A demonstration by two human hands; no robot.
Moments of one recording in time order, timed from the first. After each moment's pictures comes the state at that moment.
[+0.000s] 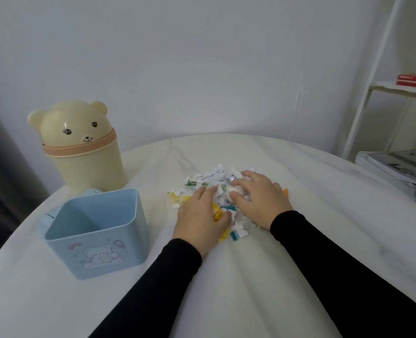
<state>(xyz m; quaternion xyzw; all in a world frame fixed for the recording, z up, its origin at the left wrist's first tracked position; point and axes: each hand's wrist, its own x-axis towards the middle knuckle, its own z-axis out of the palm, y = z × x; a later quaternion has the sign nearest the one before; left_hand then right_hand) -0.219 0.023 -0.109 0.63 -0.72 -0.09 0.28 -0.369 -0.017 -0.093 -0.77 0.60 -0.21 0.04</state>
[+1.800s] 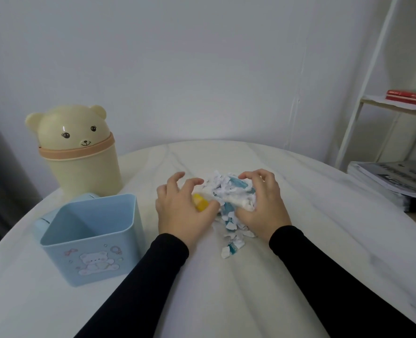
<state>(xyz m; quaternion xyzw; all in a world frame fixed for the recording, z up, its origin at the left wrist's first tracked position) -0.205 0.017 -0.094 0.64 -0.64 -0.05 0.43 -0.376 -0.009 -0.103 -0.72 0.55 -0.41 0.08</state>
